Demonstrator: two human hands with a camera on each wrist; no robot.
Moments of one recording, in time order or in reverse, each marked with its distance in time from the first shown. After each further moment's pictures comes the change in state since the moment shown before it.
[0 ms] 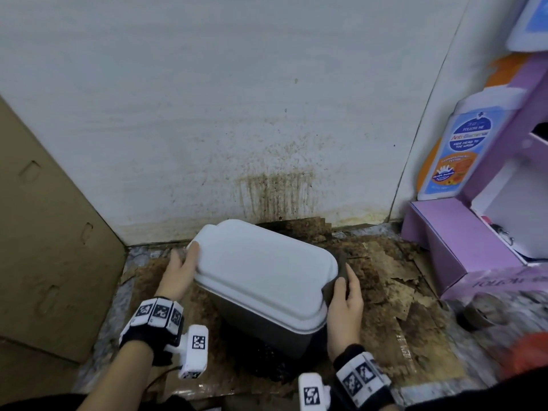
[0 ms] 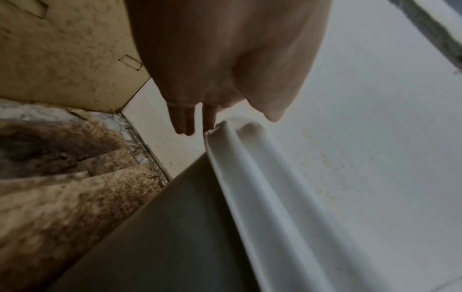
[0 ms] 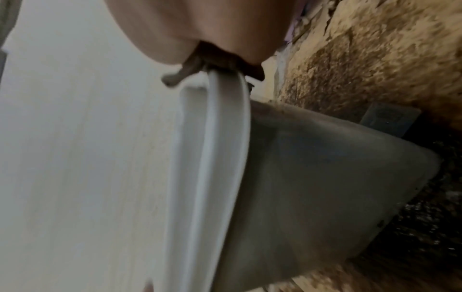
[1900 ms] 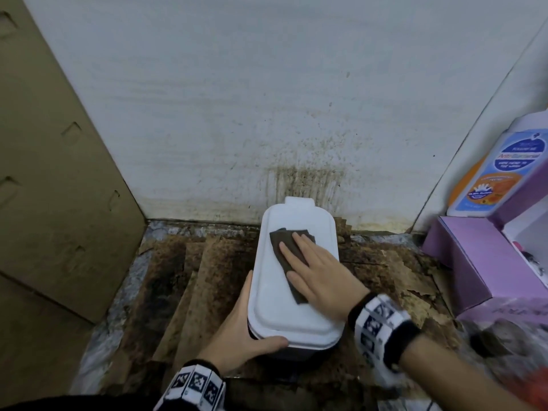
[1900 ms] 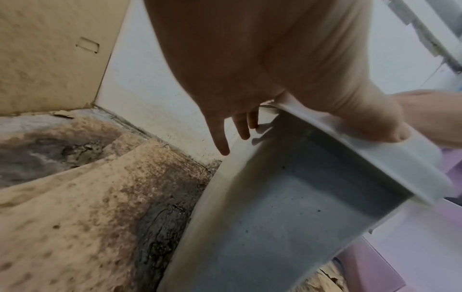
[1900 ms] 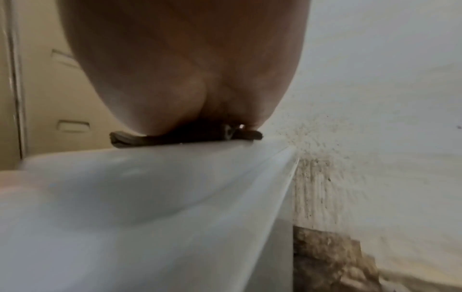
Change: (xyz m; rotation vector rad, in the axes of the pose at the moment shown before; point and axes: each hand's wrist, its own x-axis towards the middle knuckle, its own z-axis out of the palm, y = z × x) left_hand -0.103 -0.065 0.033 -0.036 -0.528 0.373; right_hand 0.014 -0.051 0.059 -1.481 -0.964 -0.971
